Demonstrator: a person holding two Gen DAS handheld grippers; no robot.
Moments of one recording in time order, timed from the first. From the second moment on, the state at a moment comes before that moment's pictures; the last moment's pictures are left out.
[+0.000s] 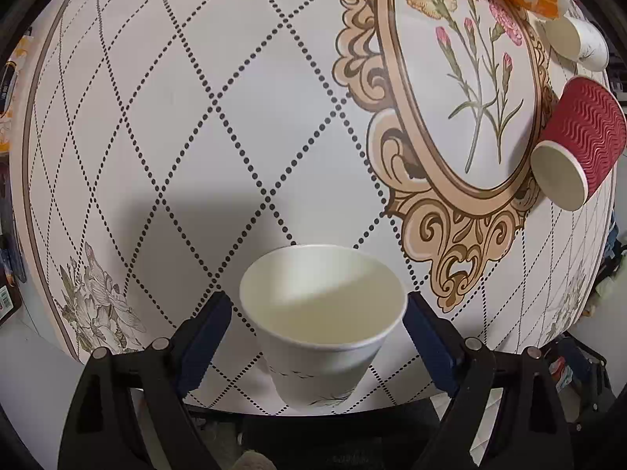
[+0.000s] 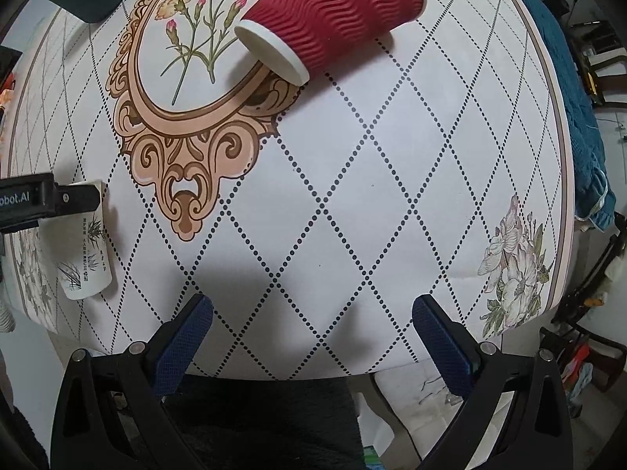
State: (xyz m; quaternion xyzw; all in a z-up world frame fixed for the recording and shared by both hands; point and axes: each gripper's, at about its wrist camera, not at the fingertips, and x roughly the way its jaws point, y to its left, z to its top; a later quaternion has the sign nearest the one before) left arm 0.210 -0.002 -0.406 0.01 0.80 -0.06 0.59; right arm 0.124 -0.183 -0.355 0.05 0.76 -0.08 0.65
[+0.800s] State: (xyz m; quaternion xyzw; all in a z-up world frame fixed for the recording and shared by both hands) left arm 0.198 0.002 -0.279 -0.01 0.73 -0.07 0.68; right arm 0.120 -0.194 -0.327 0.08 0.74 -0.06 0.66
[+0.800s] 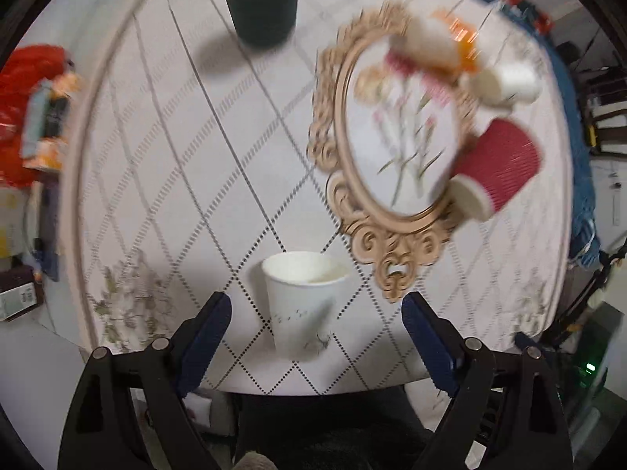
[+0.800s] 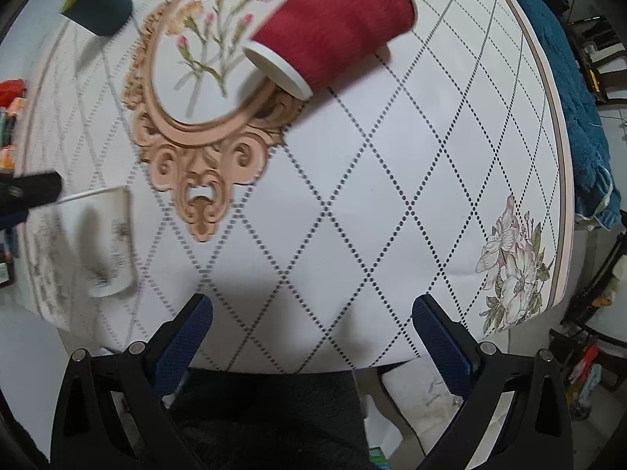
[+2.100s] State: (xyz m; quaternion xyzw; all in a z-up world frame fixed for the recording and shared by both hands) left arm 0.104 0.208 -0.335 -0.11 0.71 0.10 0.69; right arm 0.120 0.043 -0.267 -0.55 0.50 0.24 0.62
